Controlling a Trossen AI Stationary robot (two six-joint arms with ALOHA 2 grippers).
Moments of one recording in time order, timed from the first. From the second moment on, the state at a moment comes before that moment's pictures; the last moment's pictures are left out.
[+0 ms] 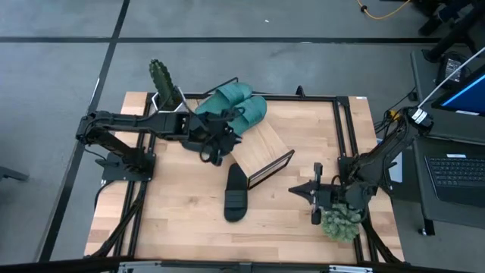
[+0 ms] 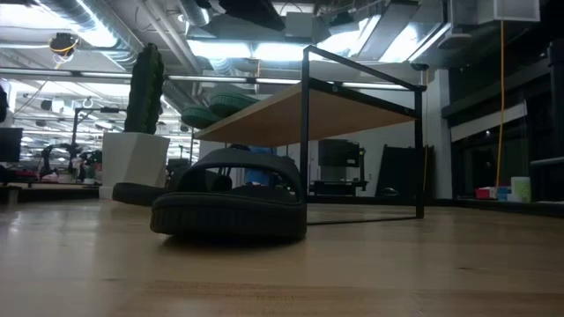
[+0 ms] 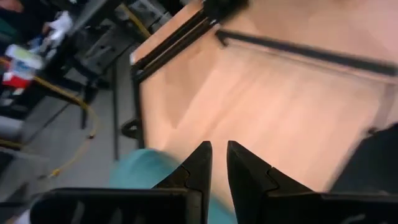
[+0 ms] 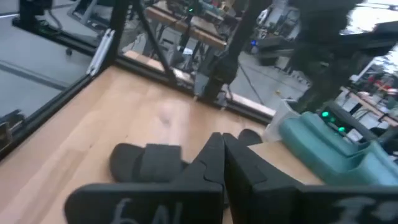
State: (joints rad) left arm 0.02 1.42 1.34 -0.54 -0.19 0.61; right arm 0.82 1.11 0.61 0.30 0.90 -0.25
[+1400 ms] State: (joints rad) left arm -0.19 0.88 0.46 0.26 -0.49 0.26; right arm -0.12 1.36 1.21 -0.46 -0.14 -0.46
